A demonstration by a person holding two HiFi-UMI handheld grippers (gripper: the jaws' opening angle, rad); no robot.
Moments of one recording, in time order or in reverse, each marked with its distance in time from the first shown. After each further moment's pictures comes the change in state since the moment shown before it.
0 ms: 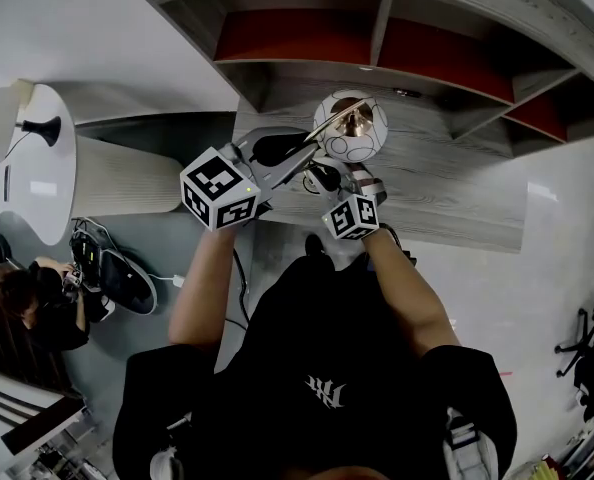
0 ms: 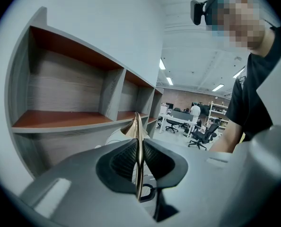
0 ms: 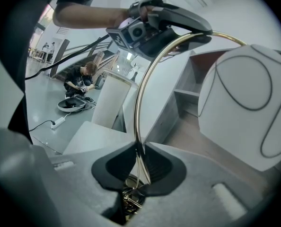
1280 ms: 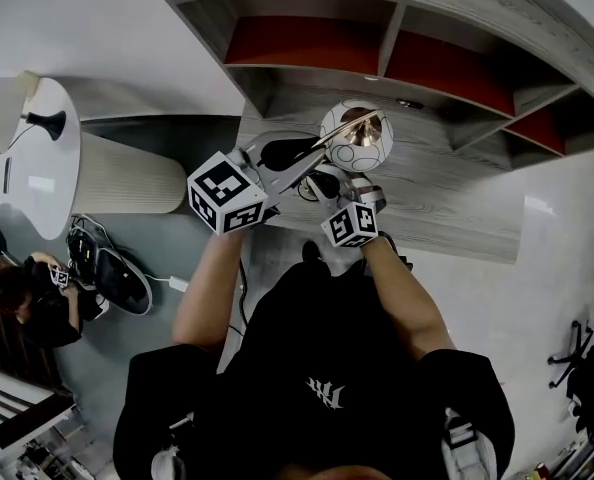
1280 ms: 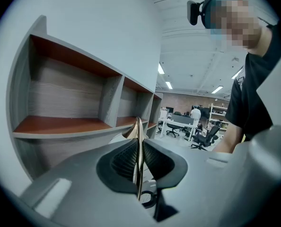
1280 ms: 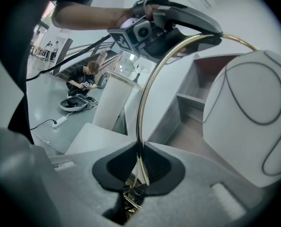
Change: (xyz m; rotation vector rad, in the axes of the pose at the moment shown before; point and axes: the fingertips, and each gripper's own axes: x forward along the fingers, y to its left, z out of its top) left arm -0.004 -0.005 0.014 0.016 -0.065 0.000; right arm -0.001 0.000 0.017 -0.032 -0.004 0.016
